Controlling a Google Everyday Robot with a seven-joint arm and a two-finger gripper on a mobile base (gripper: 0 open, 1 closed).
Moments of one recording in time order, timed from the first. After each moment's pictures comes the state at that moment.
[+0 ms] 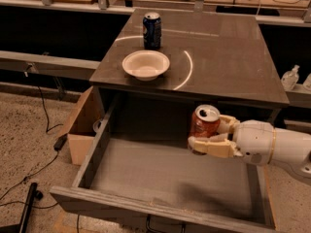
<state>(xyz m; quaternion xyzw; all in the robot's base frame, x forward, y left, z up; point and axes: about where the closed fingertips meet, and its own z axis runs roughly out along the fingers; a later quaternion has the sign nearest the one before) 0.454 -0.115 0.832 -0.40 0.64 0.35 0.55</state>
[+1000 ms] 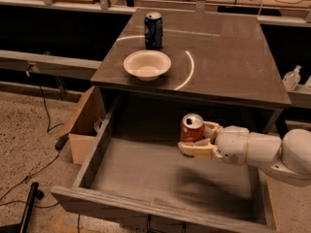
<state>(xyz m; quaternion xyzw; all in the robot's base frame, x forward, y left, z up) 0.490 -0.101 0.766 -0.41 0.66 0.33 0.53</state>
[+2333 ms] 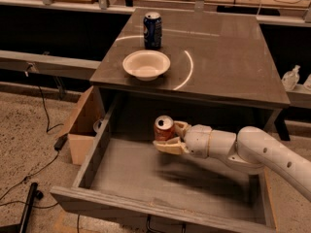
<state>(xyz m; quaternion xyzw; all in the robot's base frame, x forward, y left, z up) 0.544 -0.031 0.703 -0.45 0.63 0.33 0.54</state>
